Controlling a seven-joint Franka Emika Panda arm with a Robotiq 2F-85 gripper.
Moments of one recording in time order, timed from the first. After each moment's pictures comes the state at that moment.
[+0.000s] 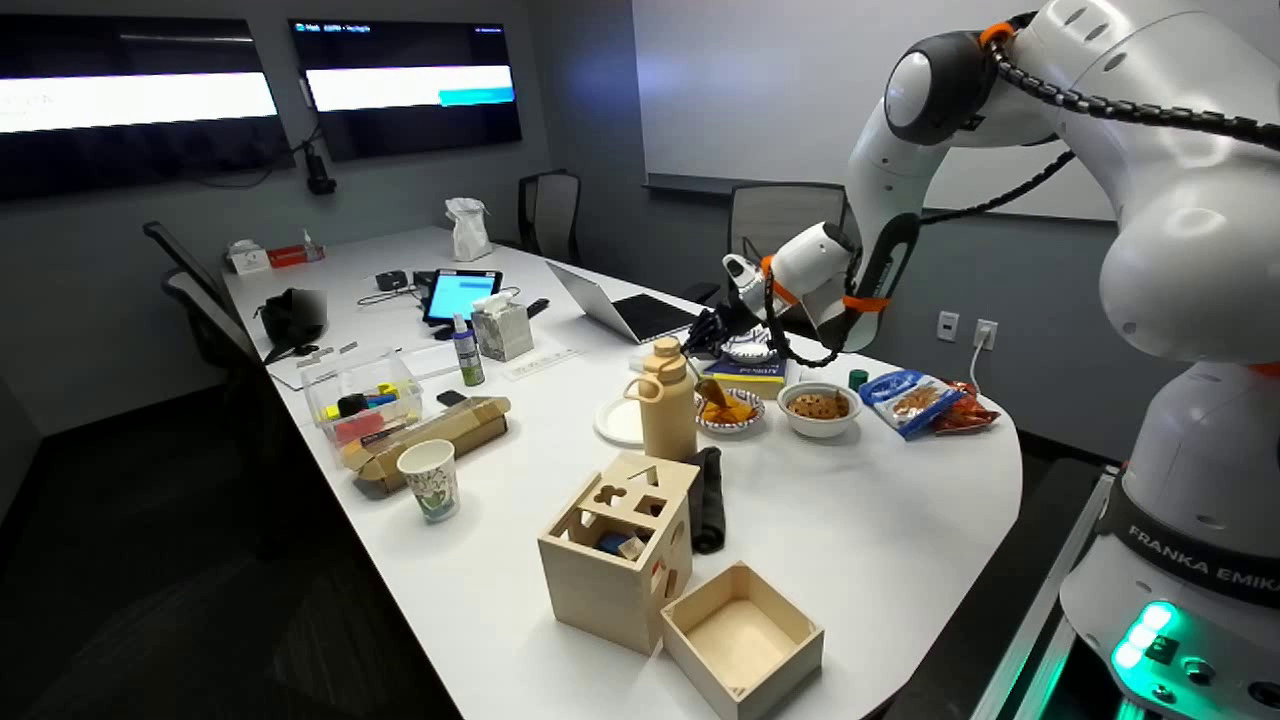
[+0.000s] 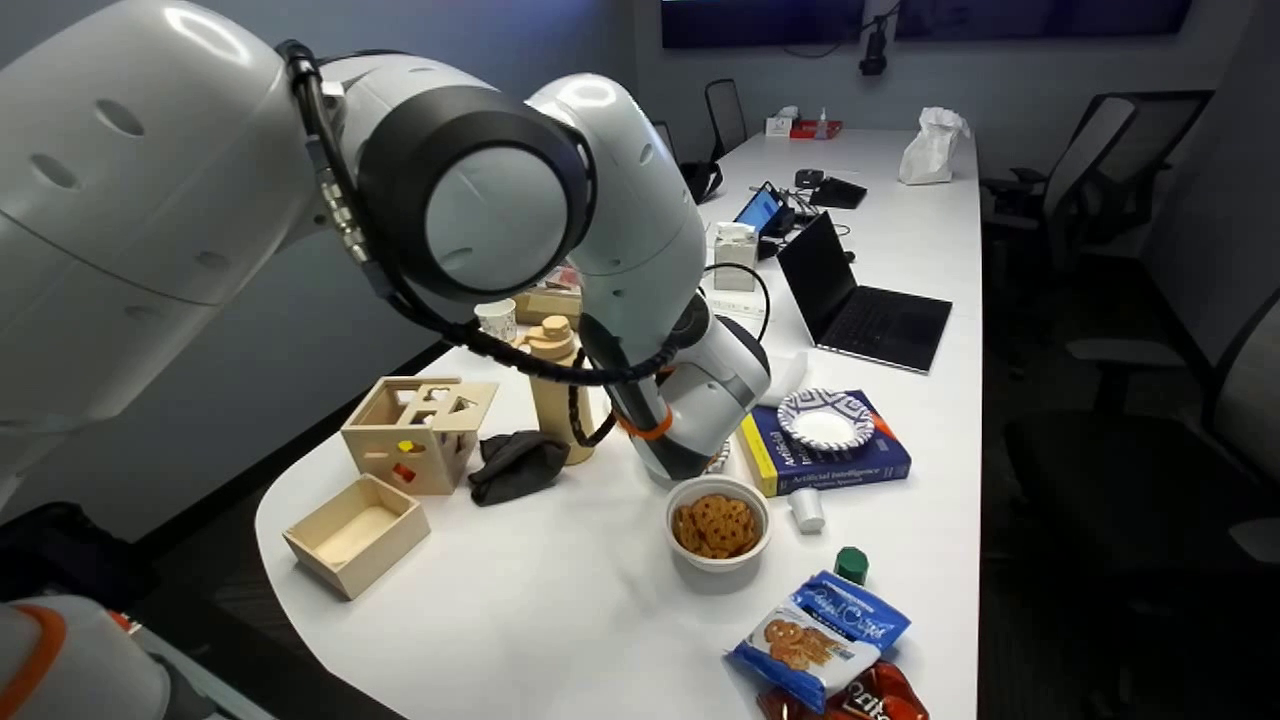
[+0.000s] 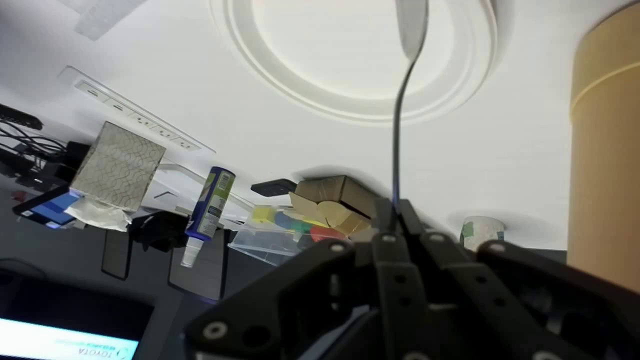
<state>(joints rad) -0.58 0.95 0.12 -1.64 -1.66 3.84 0.34</state>
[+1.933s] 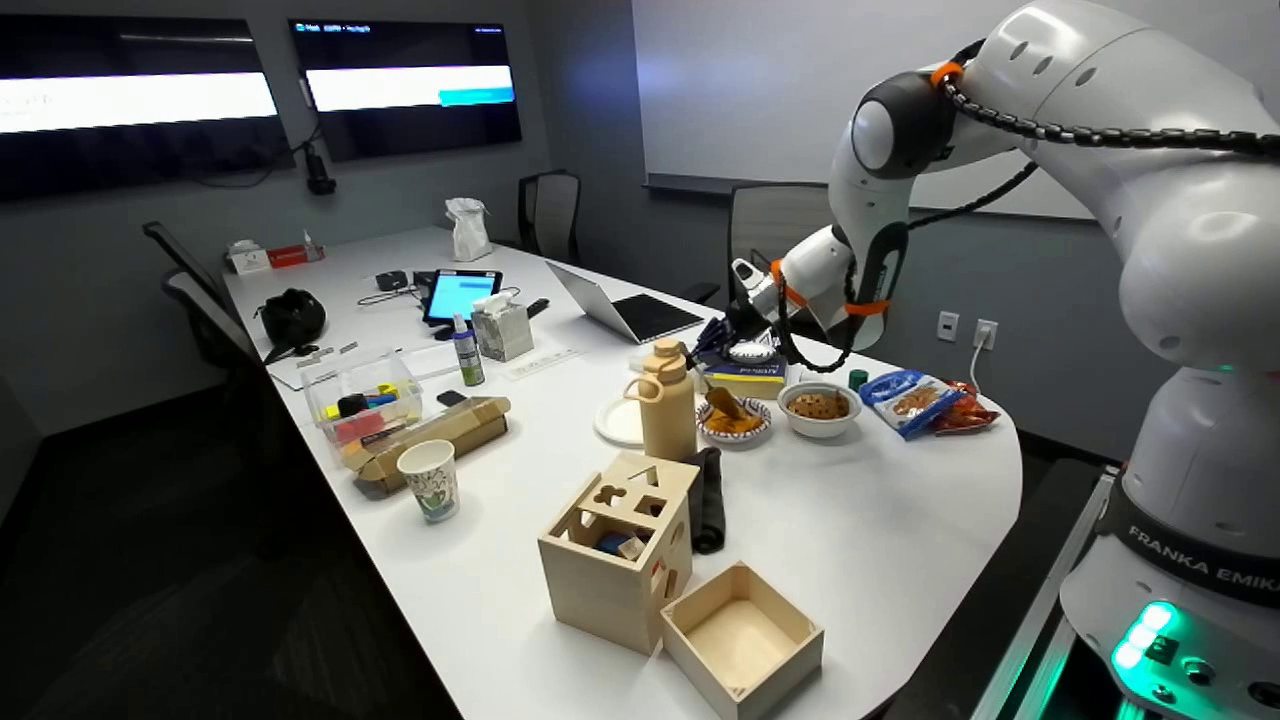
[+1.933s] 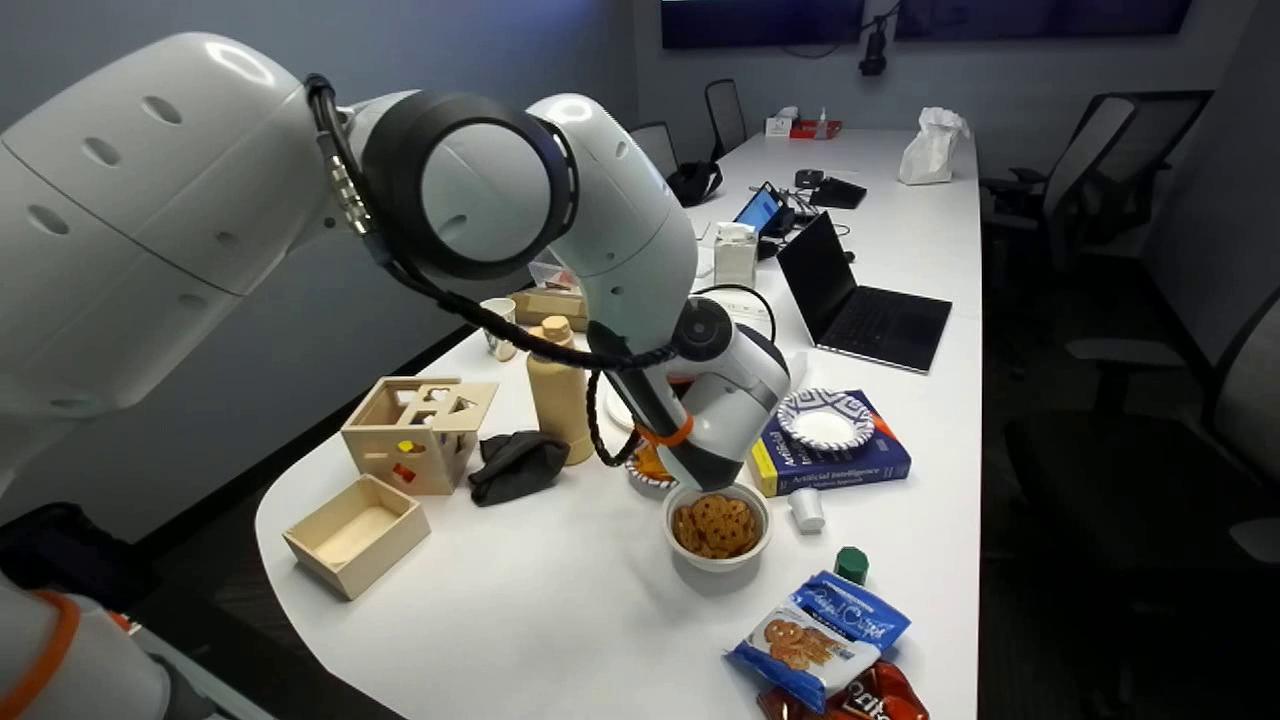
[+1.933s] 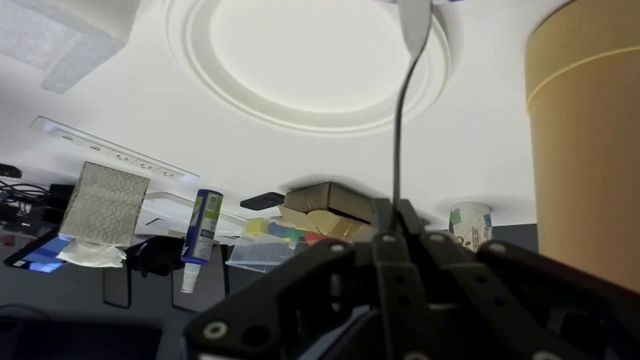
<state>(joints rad) -0.40 1.01 -0.14 -1.55 -1.62 4.04 0.57</state>
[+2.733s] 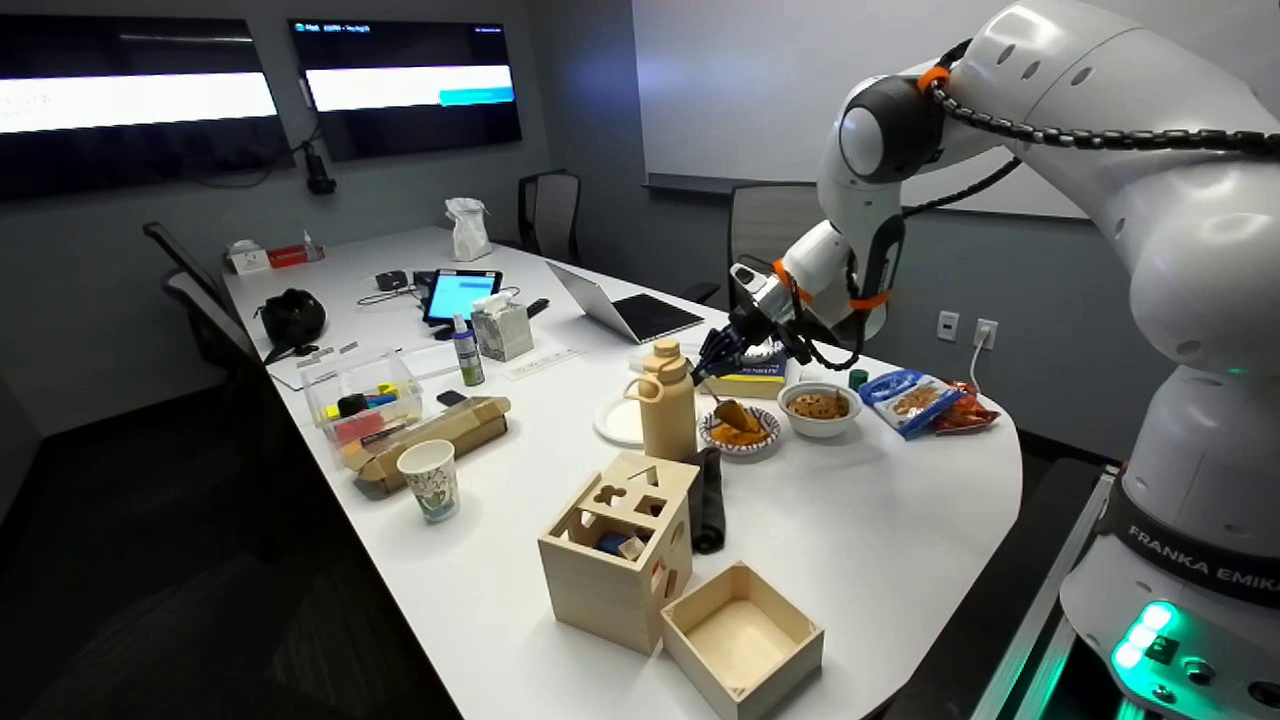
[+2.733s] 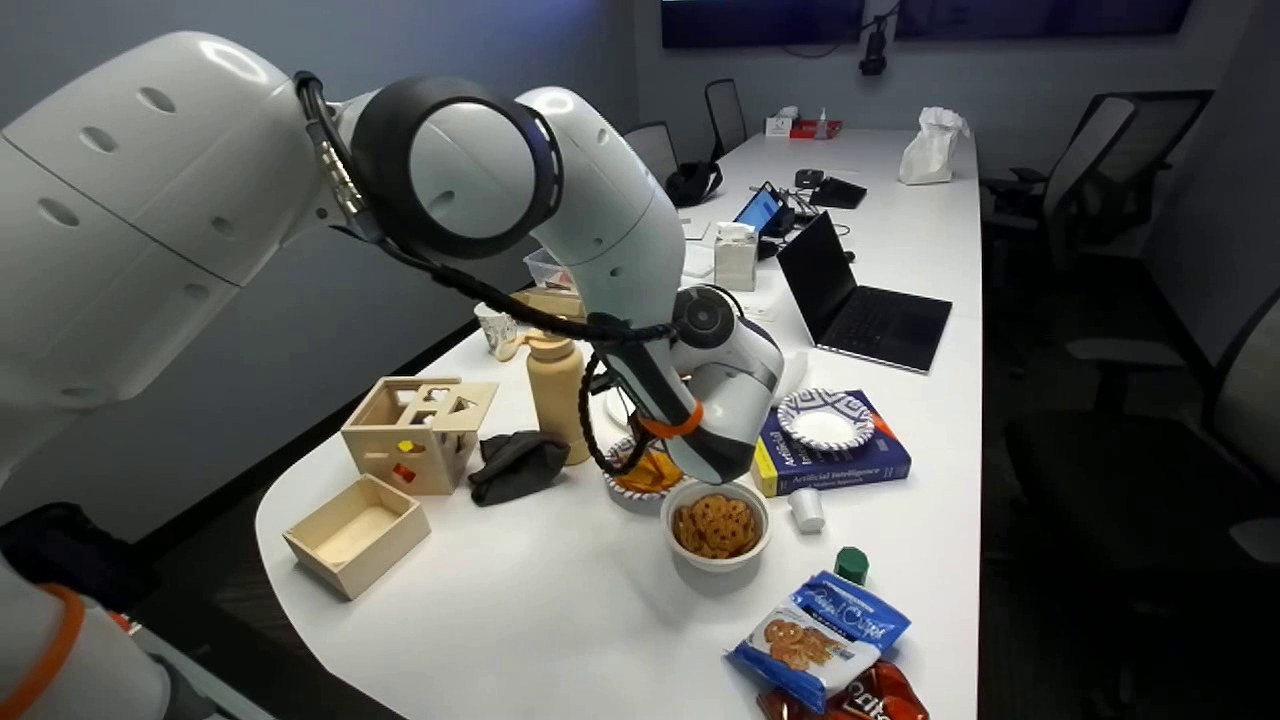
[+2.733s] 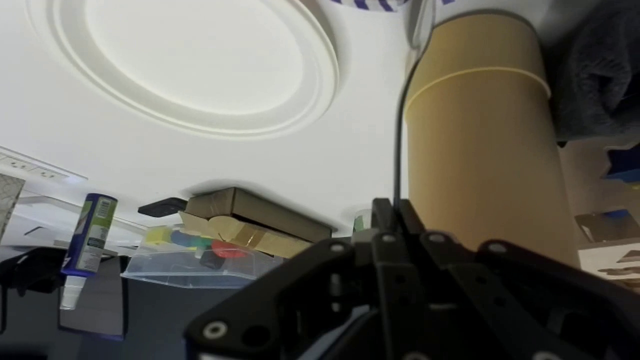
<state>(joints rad) -0.32 1.01 -0.21 -1.54 -1.78 4.17 0.61</state>
